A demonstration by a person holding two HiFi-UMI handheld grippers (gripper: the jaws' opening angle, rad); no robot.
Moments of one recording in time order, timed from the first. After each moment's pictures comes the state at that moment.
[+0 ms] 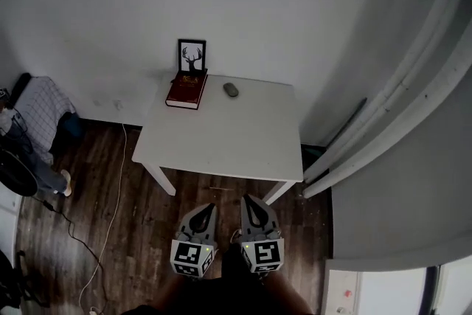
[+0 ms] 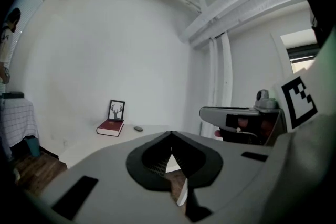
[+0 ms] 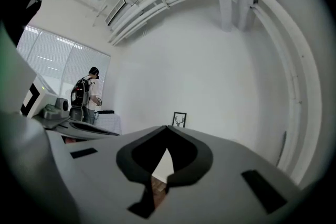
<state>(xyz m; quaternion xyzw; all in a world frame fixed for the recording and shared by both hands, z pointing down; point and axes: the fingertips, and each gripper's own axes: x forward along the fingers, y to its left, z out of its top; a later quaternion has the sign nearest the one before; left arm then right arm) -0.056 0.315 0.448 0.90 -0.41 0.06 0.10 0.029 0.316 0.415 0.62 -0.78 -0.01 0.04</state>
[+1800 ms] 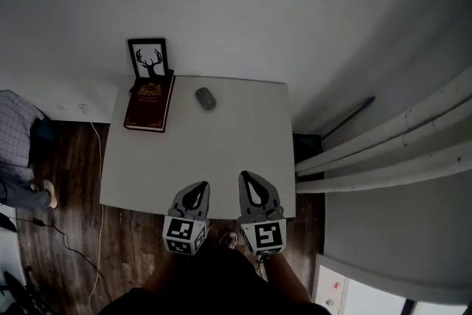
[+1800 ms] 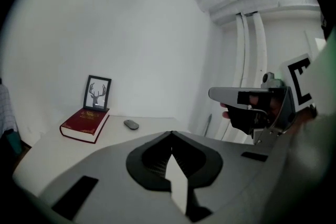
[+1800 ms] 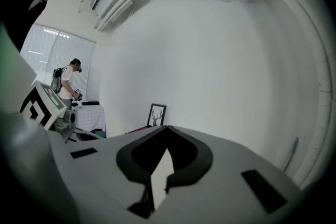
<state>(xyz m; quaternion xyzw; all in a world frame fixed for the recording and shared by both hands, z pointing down) 0.066 0.023 0.512 0.90 -0.38 0.13 0.18 0.157 0.030 0.438 0.63 -0.77 0.02 0.08</state>
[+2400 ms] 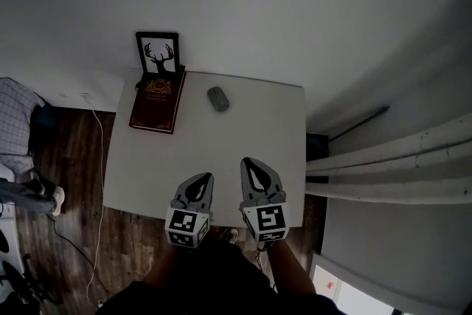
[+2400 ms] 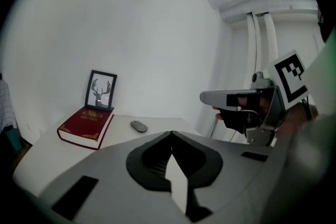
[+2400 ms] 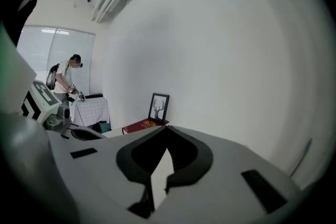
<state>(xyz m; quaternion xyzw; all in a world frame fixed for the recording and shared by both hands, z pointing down) 0.053 -0.043 0.528 0.89 -0.39 0.13 0.20 0.142 -0.059 0.468 0.59 -0.79 0.07 0.13</state>
